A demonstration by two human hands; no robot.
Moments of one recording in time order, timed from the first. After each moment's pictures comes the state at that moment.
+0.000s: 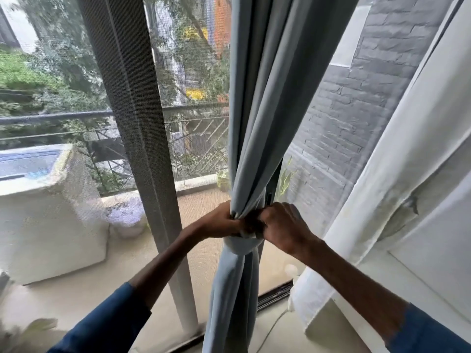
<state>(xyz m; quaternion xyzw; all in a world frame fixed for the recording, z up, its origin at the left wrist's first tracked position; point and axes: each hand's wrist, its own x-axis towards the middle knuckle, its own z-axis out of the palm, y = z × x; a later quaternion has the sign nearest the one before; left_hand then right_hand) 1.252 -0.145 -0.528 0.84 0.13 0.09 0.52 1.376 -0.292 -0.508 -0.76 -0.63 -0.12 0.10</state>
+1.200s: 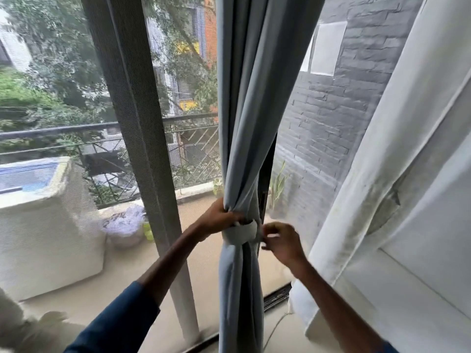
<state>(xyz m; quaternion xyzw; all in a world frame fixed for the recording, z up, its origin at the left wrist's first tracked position) 1.237 -0.170 -0.519 0.78 0.21 0.16 0.56 1.372 -0.319 -0.591 -0.76 -0.32 0.17 0.53</state>
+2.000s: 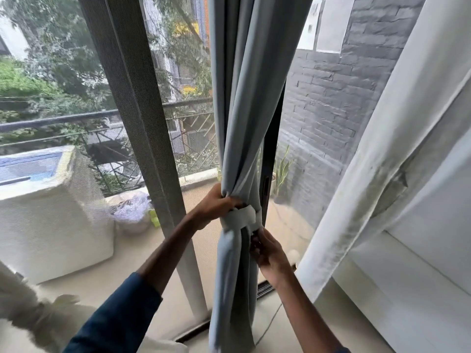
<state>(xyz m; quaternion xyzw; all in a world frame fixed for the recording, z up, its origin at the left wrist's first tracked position) 1.224 -0.178 -0.514 0.77 0.22 0.18 0.57 1.325 -0.319 -0.662 -0.34 -0.09 0.49 0.80</state>
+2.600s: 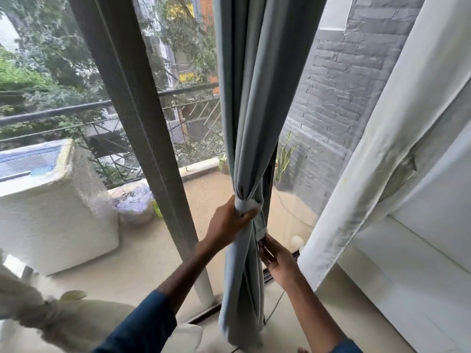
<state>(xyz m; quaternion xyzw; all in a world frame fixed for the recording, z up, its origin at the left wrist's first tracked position) 1.230 -0.189 -0.609 0.85 0.29 0.22 0.37 1.334 -0.328 -0.716 -0.40 0.08 0.49 0.77</state>
